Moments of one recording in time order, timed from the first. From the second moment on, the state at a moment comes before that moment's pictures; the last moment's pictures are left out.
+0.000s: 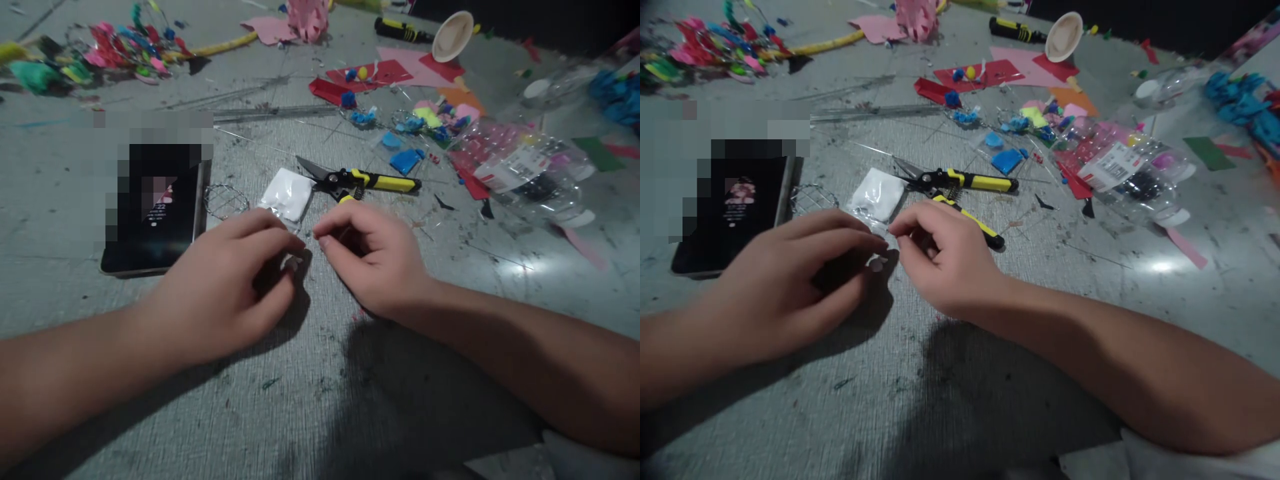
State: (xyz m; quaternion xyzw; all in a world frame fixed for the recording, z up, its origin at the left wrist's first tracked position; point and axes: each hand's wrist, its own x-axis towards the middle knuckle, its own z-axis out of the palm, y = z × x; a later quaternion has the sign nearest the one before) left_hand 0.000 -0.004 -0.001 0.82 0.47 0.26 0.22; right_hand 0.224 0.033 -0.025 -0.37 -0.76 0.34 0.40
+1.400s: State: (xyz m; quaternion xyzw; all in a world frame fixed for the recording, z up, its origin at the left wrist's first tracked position) left_hand -0.005 -0.007 -0.013 0.74 0.49 0.40 0.22; right_hand 0.230 0.039 -0.031 -0.19 -0.82 0.42 0.34
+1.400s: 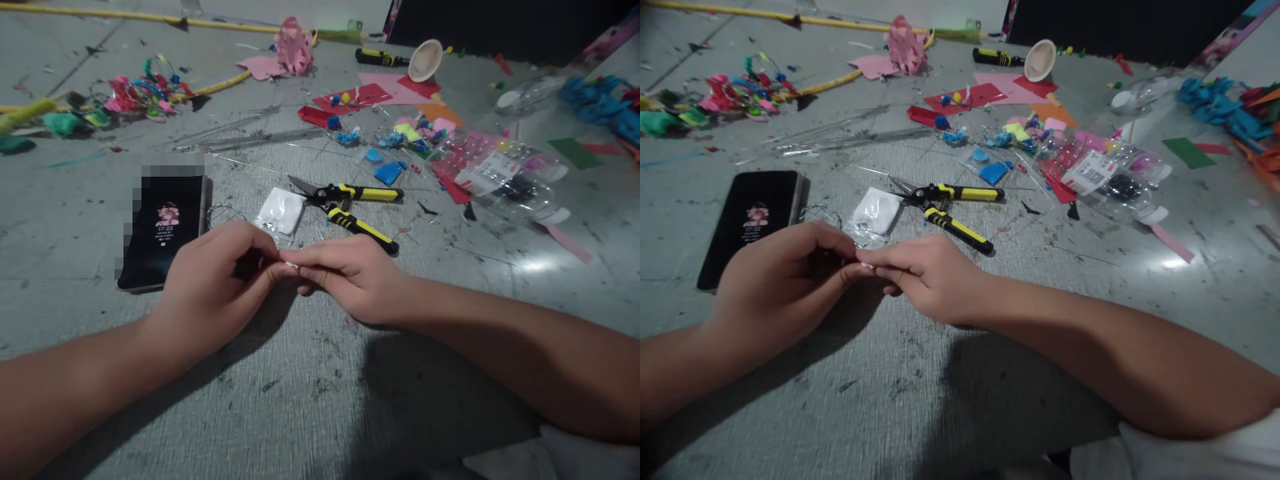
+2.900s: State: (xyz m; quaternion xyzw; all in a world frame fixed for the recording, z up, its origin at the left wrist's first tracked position) left_hand -0.001 -0.007 -0.001 0.85 0.35 0.35 0.20; right_hand 0.226 0.031 -0.020 -0.34 -0.74 0.44 0.37
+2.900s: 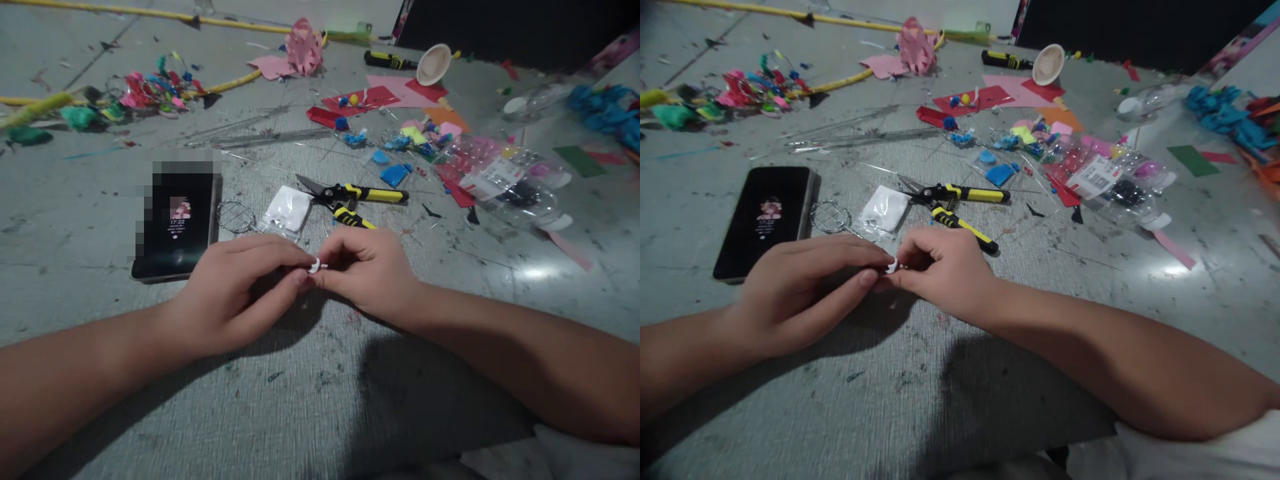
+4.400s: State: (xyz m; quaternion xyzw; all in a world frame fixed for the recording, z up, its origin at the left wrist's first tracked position) left_hand 0.001 -0.005 0.001 0.80 0.41 0.36 0.25; right_hand 0.228 0.032 -0.022 -0.23 -0.83 0.24 0.46
